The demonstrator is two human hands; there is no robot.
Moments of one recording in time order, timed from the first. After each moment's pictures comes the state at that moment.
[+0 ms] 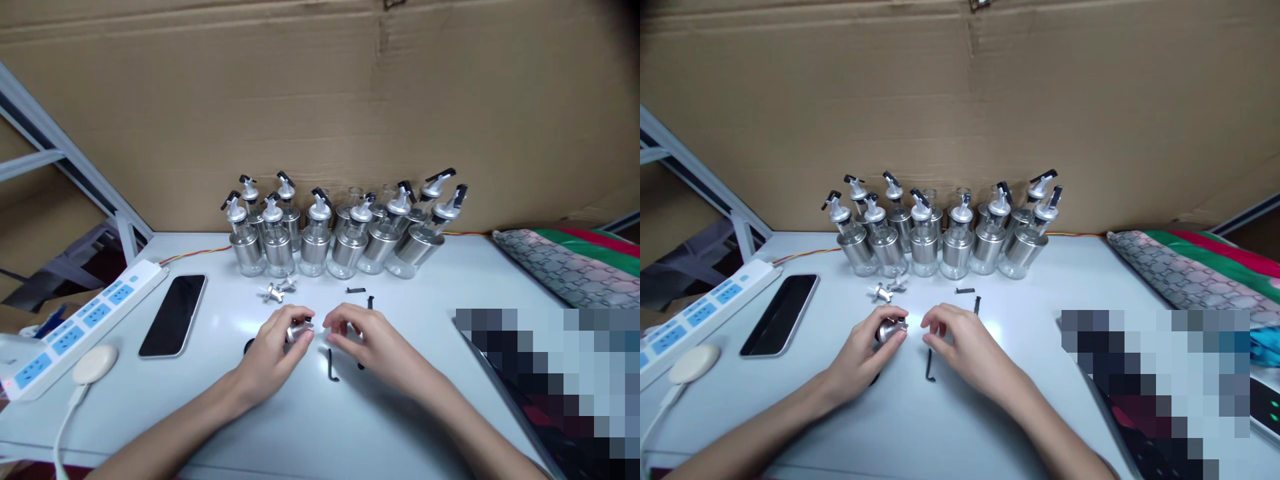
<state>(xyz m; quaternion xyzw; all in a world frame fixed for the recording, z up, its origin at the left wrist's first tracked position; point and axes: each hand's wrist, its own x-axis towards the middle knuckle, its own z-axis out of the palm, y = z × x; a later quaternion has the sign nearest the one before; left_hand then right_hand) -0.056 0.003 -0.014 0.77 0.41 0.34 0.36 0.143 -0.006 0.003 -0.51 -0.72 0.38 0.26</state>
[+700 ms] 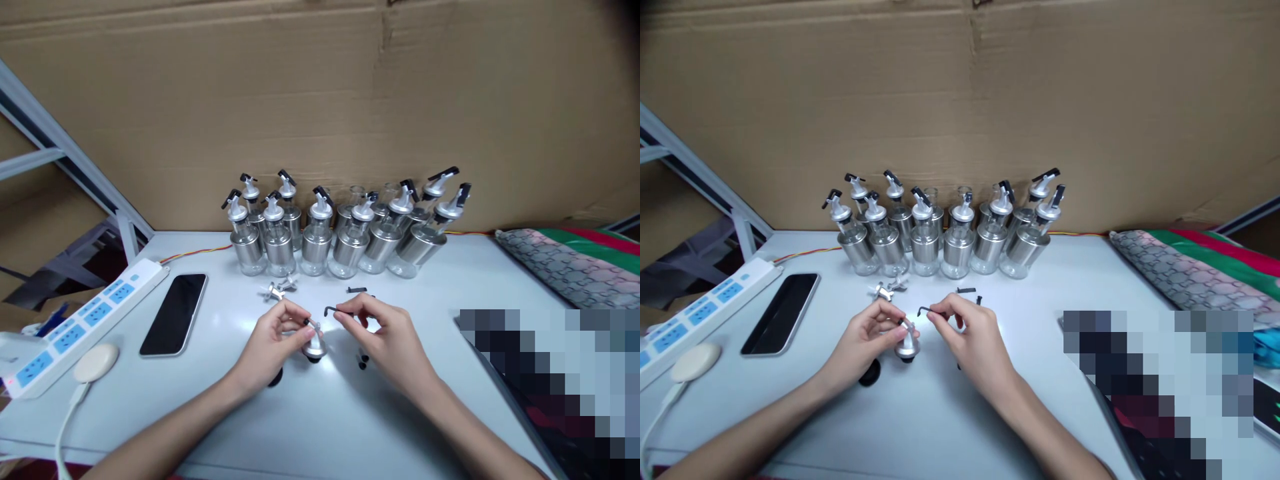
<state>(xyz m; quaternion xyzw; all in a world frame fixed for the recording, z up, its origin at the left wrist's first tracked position) -0.048 0.007 -0.008 0.50 0.43 0.37 0.66 0.139 -0.010 0.005 -0.54 -0.69 0.23 0.42</state>
